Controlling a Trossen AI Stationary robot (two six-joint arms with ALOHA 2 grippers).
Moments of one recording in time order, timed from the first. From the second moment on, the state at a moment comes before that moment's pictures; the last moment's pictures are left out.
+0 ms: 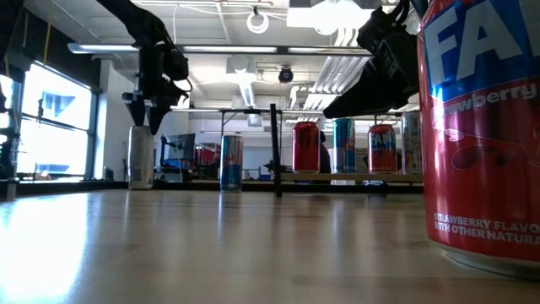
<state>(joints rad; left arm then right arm) 1.11 1.71 1.50 -1.18 -0.20 0.19 0.20 1.41 0.52 0.45 0.36 0.12</state>
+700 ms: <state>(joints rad) 1.10 1.67 1.49 -1.18 -0.21 0.16 0.20 1.41 0.52 0.45 0.36 0.12</state>
